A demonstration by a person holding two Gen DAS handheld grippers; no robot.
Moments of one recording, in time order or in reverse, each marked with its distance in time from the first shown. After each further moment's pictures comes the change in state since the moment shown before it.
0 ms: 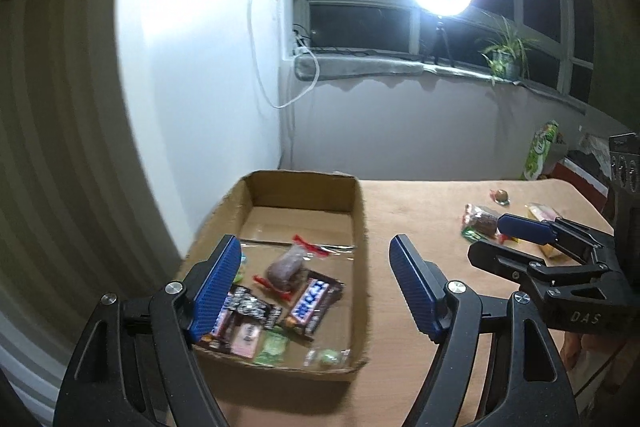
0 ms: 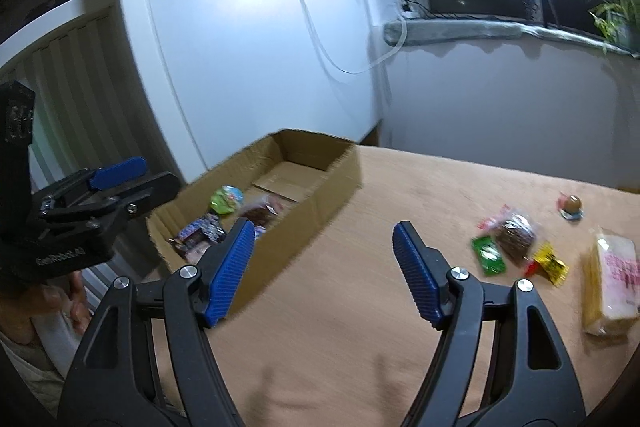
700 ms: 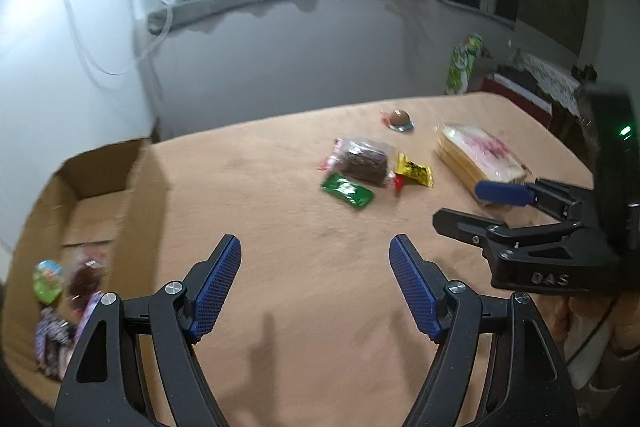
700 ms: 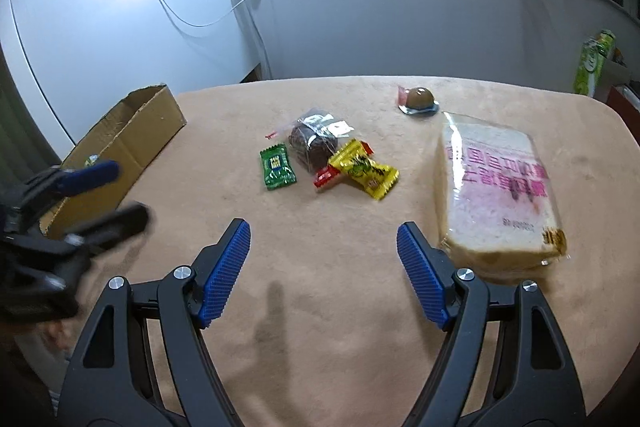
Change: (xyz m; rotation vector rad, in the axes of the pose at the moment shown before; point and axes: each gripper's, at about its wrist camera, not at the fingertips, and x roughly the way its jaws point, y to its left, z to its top) left arm 0.093 -0.150 -0.016 0.201 0.238 -0.274; right arm -0.007 -0.149 -0.041 0.180 0.180 -0.223
